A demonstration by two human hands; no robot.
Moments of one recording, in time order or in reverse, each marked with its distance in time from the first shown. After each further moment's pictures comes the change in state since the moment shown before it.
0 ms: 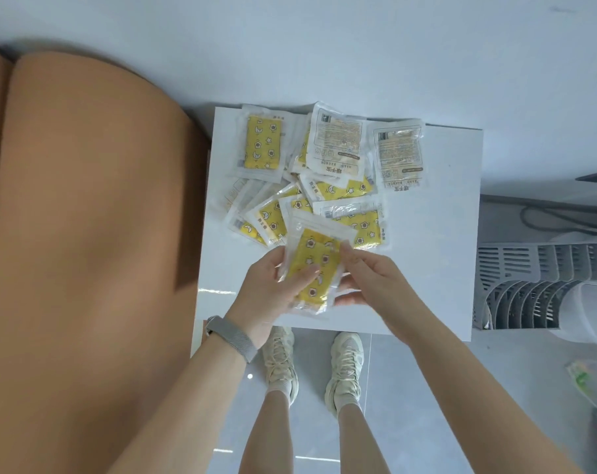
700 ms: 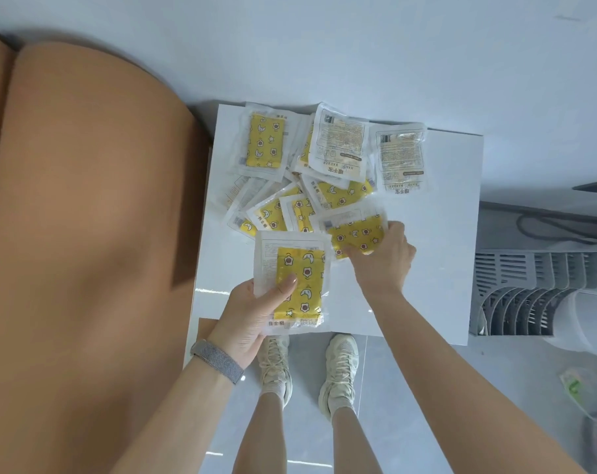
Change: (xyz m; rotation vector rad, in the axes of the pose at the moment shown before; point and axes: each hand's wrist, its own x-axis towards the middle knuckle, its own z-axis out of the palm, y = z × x) left_hand -0.015 -0.021 -0.017 -0.194 0.034 -0.075; right_hand 0.065 0.029 -0.007 -0.531 0.687 -0.036
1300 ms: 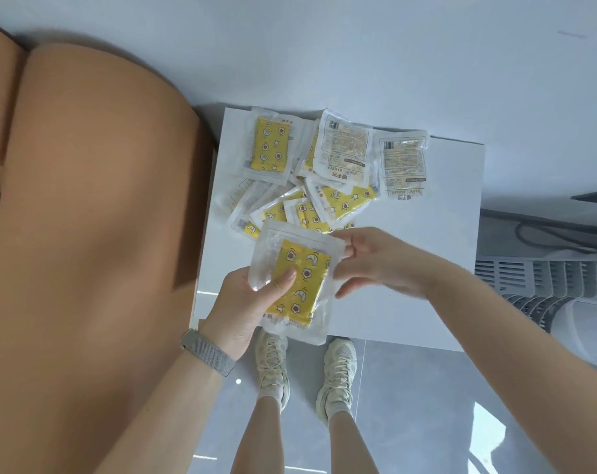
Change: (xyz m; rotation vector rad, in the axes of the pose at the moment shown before) left_hand -0.004 0.022 -0.002 0.112 -0.015 0.144; right_hand -0.013 -0.062 -0.068 0.172 -1.063 -0.143
